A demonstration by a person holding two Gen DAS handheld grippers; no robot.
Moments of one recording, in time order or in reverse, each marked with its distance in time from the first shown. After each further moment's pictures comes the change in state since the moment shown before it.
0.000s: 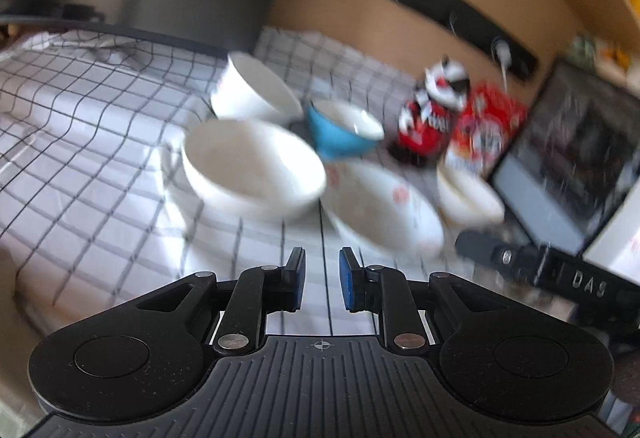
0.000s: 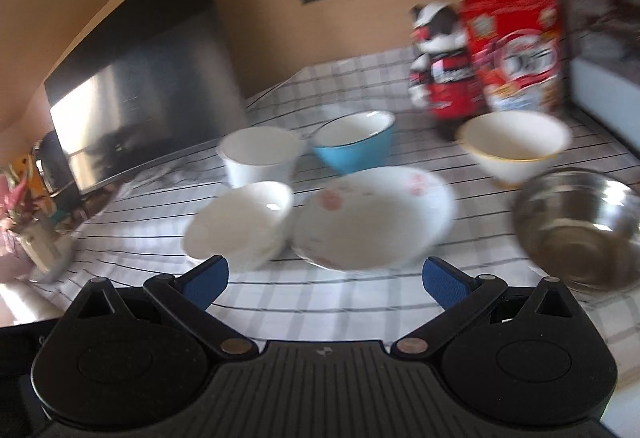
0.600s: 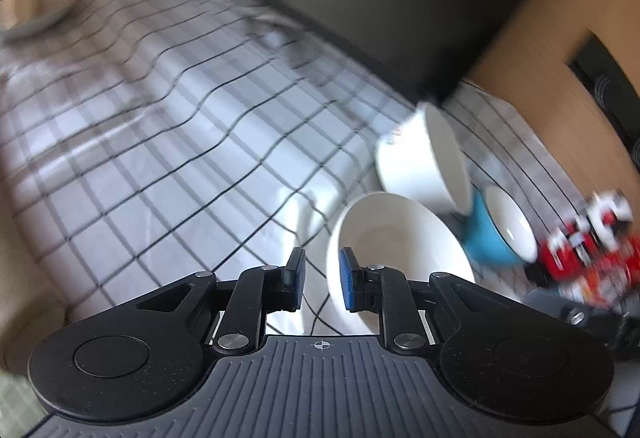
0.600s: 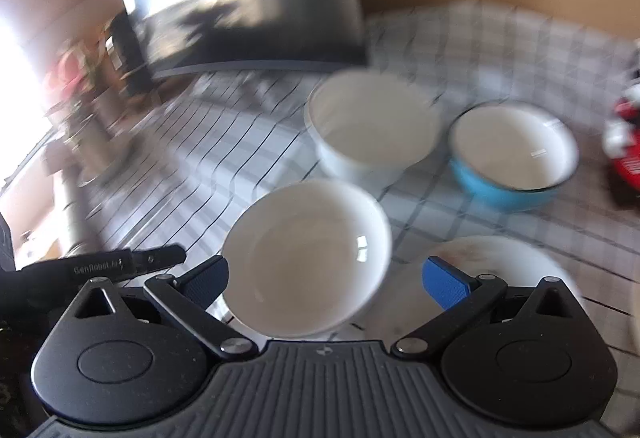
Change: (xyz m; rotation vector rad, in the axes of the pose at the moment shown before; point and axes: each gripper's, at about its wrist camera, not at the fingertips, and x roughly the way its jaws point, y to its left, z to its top) left arm 0.053 0.079 0.073 -0.433 0.001 0.371; right arm 0.185 0.042 0.125 -0.293 0.431 0.329
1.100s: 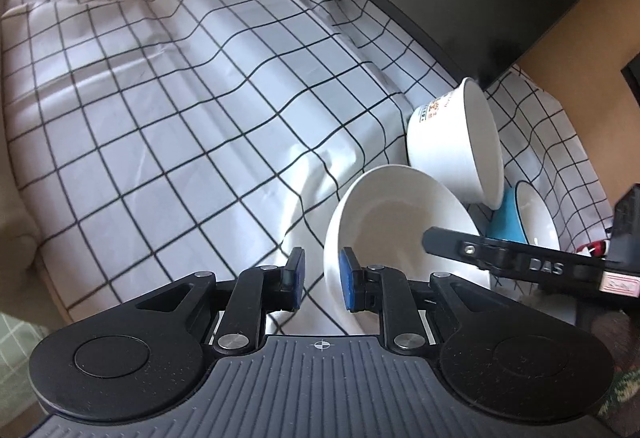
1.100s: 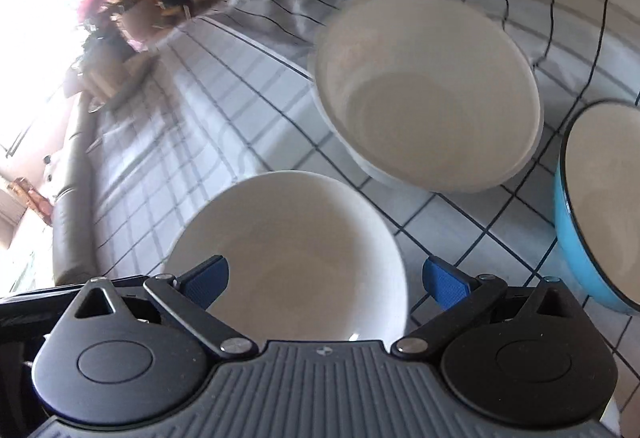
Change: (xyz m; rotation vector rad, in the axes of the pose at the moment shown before) left arm 0.032 -0.014 -0.005 -0.097 0.091 0.094; right arm 0.127 -0.029 0.048 -0.140 0.249 0.129
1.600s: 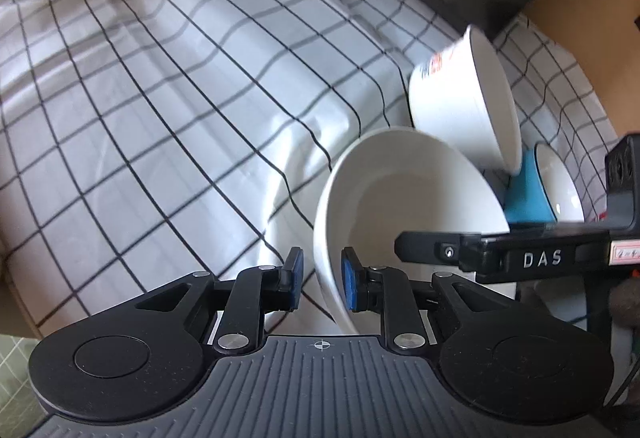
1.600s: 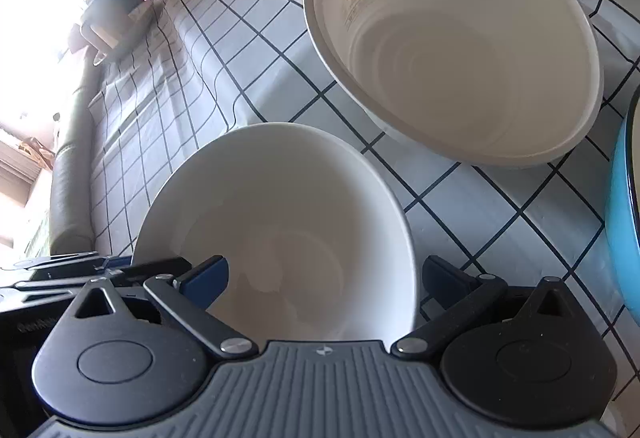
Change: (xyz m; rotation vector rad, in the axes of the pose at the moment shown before) left arm 0.040 -0.014 -0.002 0.077 0.095 0.024; right arm 0.029 -0.009 0.005 -0.051 0.173 0.060
